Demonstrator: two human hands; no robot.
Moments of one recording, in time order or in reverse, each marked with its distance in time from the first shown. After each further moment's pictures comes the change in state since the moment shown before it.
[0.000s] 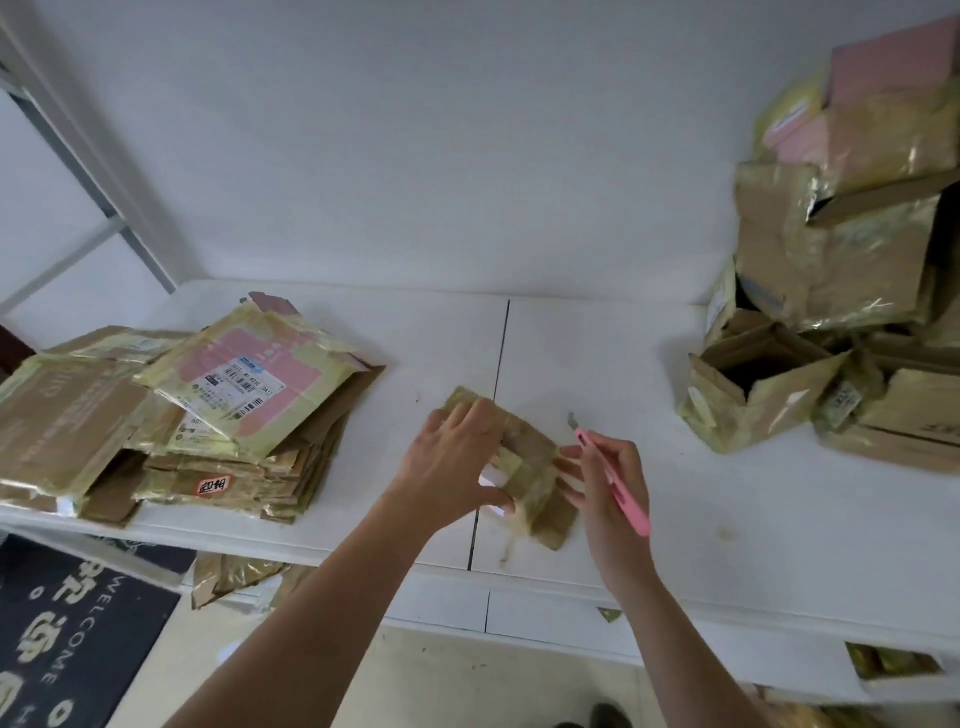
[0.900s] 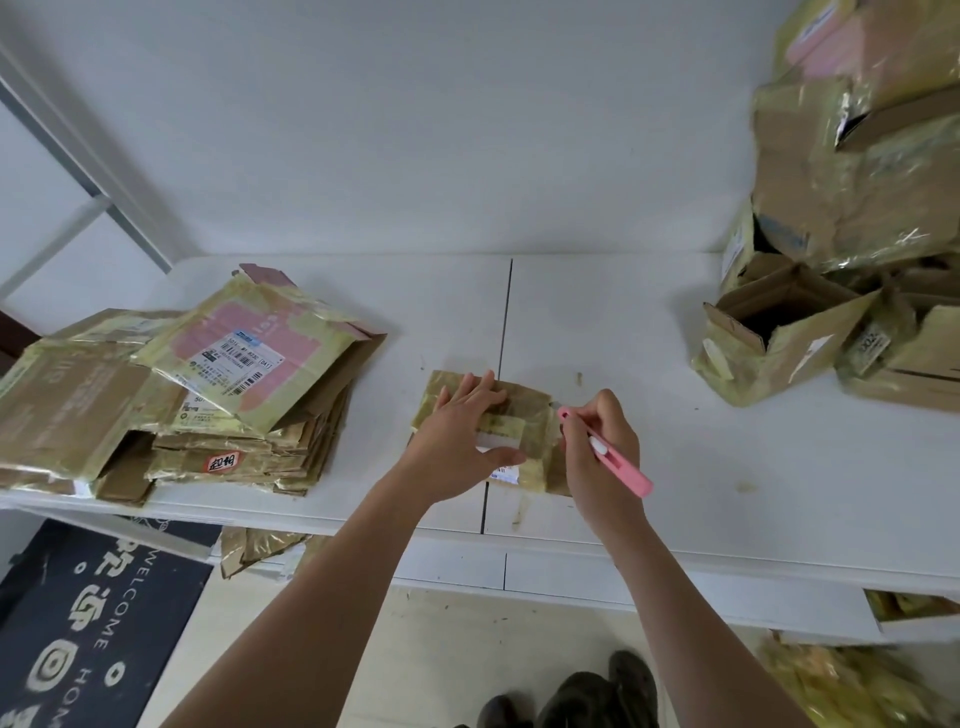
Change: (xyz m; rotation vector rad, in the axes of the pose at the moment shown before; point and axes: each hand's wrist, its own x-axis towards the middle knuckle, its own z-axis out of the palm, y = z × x) left_hand -0.007 -0.003 0.013 -0.499 -0.168 -0.216; right_hand 0.007 0.005 0.019 -0.269 0.039 -0.167
